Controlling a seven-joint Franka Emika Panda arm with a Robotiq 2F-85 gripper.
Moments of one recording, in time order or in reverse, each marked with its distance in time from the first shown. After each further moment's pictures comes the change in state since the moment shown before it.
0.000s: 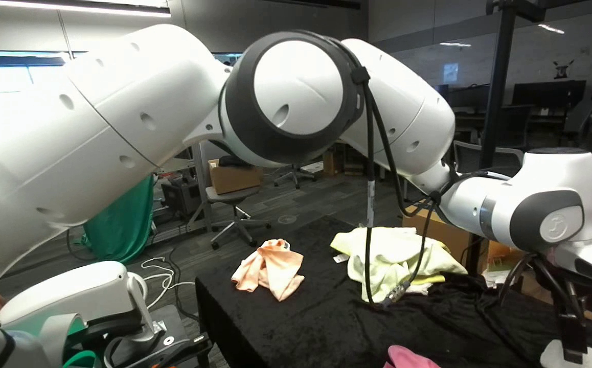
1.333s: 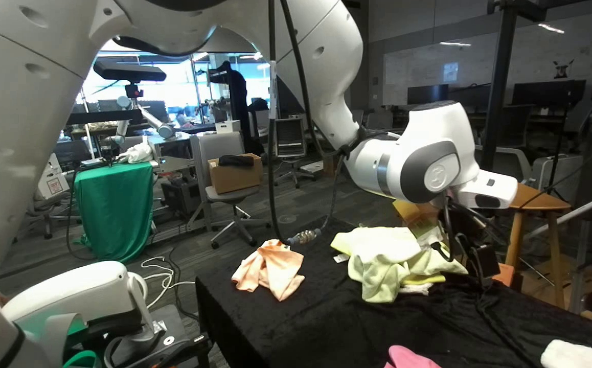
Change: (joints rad) arm 0.171 -0.479 0.062 -0.672 -0.111 0.365 -0.397
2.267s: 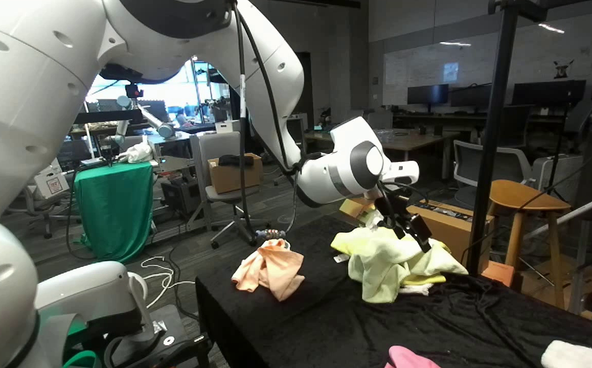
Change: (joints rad) arm 0.454 0.075 -0.255 -0.034 -0.305 0.102 0.210
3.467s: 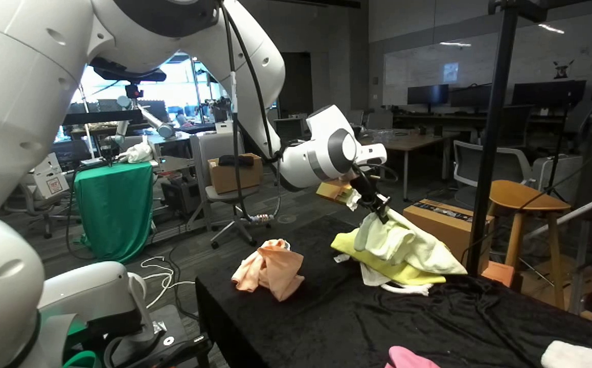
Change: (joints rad) arm 0.050 -0.041 0.082 0.029 -0.003 0.026 -0.090
